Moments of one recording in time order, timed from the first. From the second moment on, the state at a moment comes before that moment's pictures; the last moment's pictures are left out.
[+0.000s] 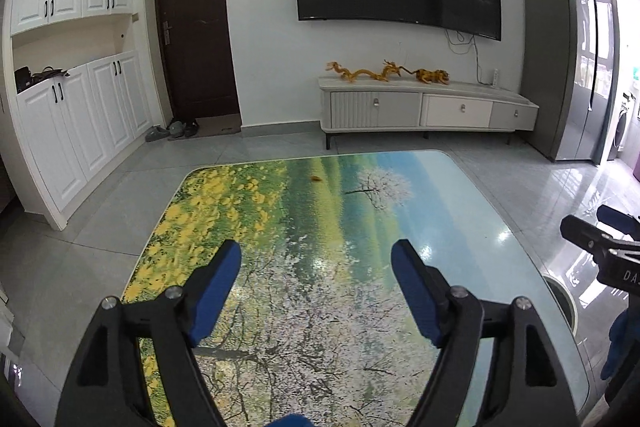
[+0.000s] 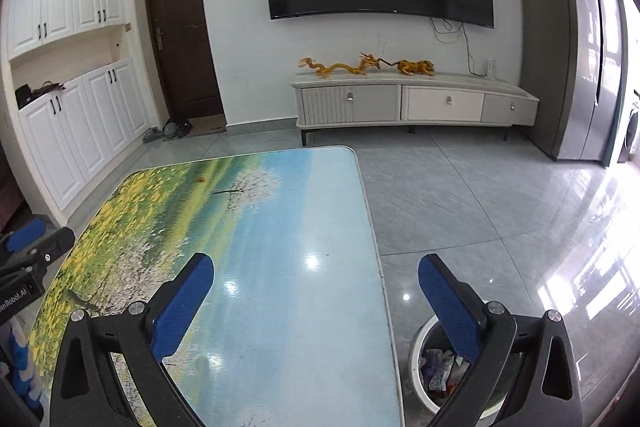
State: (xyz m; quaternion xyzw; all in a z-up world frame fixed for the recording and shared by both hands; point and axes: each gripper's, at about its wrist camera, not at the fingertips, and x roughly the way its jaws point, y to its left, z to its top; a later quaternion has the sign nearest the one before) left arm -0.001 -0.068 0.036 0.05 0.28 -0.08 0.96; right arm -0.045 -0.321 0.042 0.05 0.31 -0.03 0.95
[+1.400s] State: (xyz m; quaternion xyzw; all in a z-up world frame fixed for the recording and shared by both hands) left arm -0.048 -0.045 0.070 0.03 0.20 -0.05 0.98; right arm -0.112 -0.292 0.097 0.01 0.21 -0.11 0.97
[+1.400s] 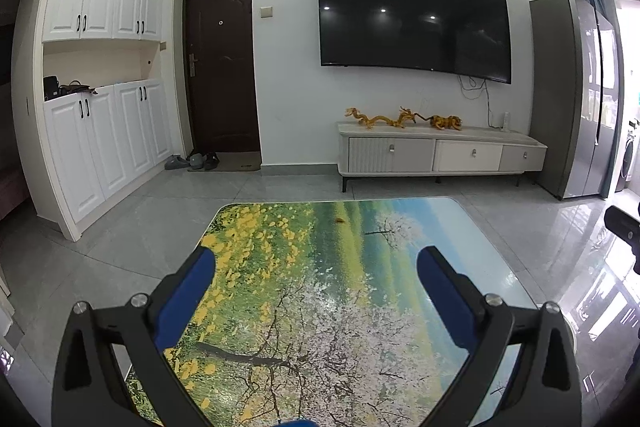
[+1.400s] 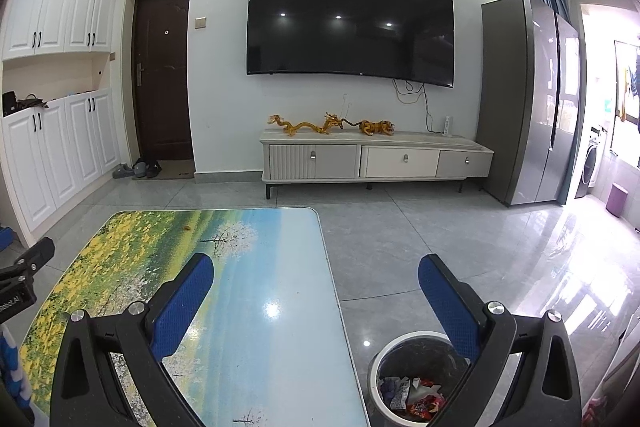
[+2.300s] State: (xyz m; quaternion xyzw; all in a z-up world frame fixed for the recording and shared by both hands) left arm -0.039 -0.053 0.063 0.05 0.21 -0.03 0.98; right arm -0.095 -0.285 0.083 0.00 0.21 -0.08 0.97
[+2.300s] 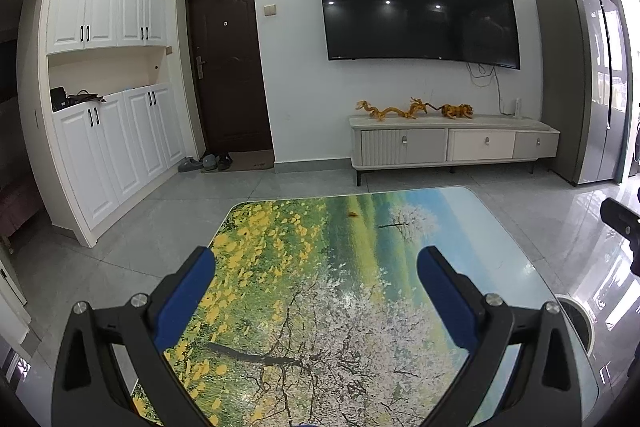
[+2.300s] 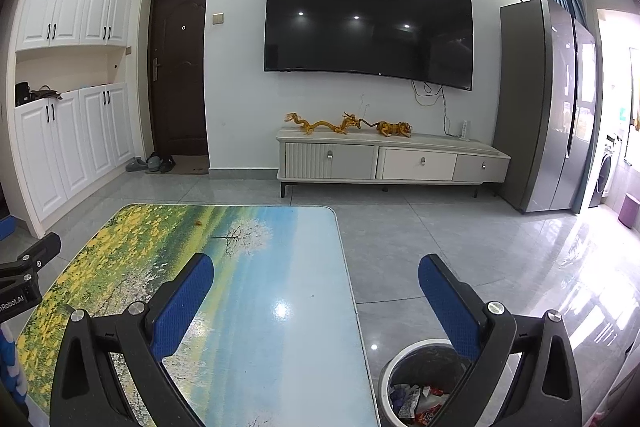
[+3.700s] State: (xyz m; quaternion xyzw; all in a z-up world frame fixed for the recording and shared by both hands) left arm -0.035 -0.043 0.050 0.05 0.22 -0.03 0.97; right arm -0.080 -0.270 0.075 -0.01 0.23 -0.06 0.97
